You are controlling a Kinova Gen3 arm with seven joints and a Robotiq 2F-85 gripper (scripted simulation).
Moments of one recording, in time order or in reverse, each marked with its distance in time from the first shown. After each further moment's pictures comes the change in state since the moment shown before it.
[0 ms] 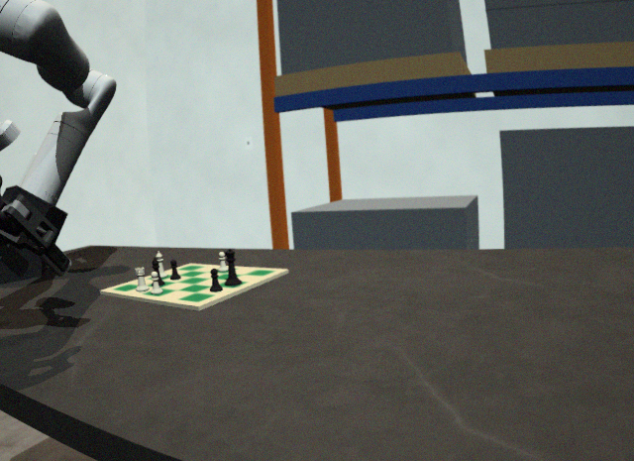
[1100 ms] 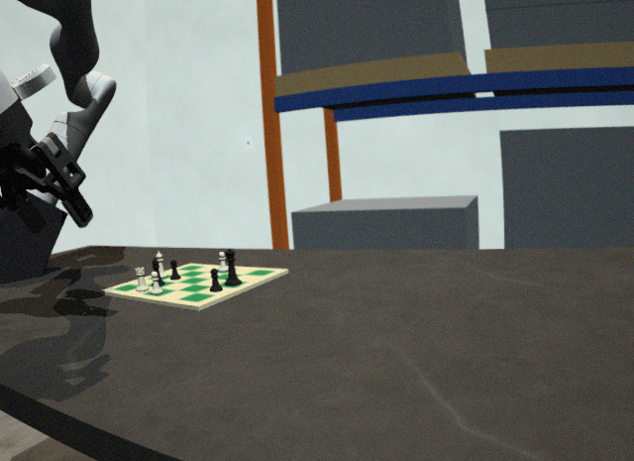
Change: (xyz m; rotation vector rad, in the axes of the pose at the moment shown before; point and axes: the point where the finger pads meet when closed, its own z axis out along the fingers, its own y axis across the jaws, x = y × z) arm 0.039 0.039 -0.031 0.001 -0.098 -0.014
